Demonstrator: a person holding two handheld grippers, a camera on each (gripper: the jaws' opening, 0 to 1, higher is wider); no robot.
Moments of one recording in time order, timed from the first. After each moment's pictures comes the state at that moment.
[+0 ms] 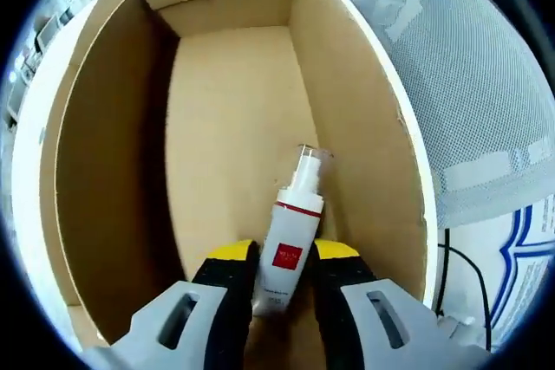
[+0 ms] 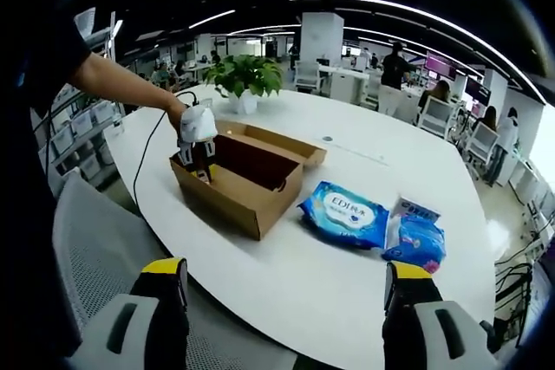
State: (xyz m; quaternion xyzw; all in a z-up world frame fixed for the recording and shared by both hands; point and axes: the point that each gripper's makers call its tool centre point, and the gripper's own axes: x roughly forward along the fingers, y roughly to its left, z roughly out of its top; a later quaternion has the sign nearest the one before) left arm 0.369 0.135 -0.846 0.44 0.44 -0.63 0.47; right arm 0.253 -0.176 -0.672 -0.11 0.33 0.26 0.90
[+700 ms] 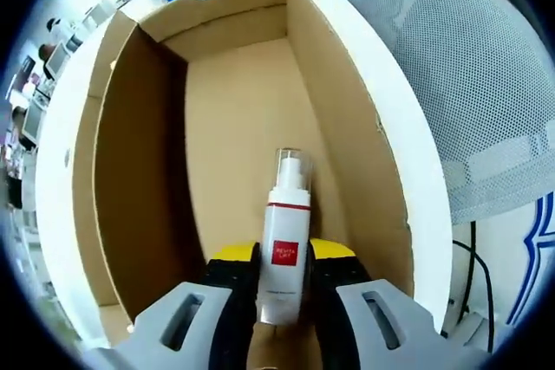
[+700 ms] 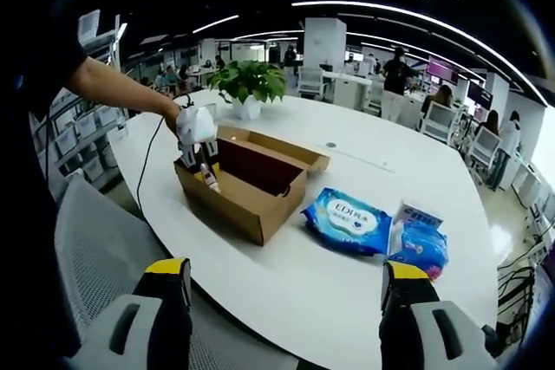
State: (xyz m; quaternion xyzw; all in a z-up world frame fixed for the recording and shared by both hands) left arm 0.382 0.129 -0.826 0.48 0.39 -0.60 0.51; right arm 0.254 -0.172 -0.668 -0.10 0.31 0.27 0.90
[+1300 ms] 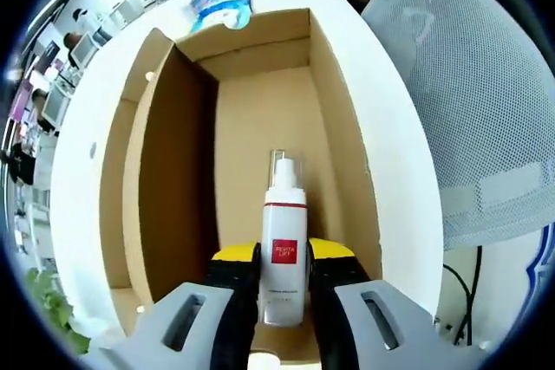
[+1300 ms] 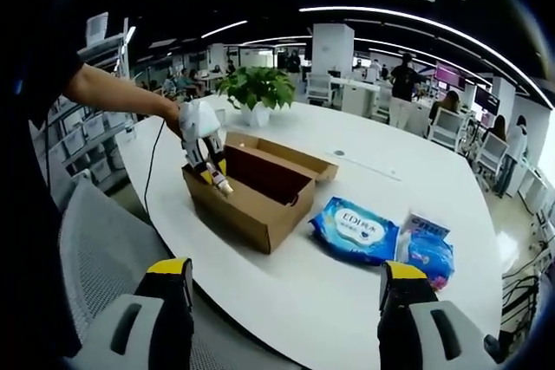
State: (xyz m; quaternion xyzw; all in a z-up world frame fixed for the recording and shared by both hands) left arm 0.385 0.120 -0.798 0.45 0.38 -0.58 0.56; right arm 0.257 -0.162 -0.661 -0.10 0.30 0.30 0.90
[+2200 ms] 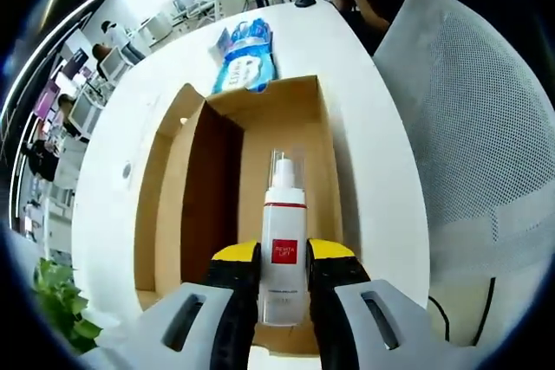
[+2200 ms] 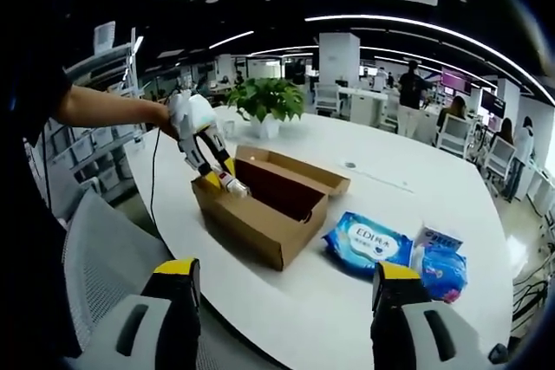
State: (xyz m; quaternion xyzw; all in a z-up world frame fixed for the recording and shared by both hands) left arm 0.373 0.090 -0.745 0.43 0.32 -0.56 0.63; right arm 0.264 -0.138 -0.657 -0.08 0.28 0.32 0.90
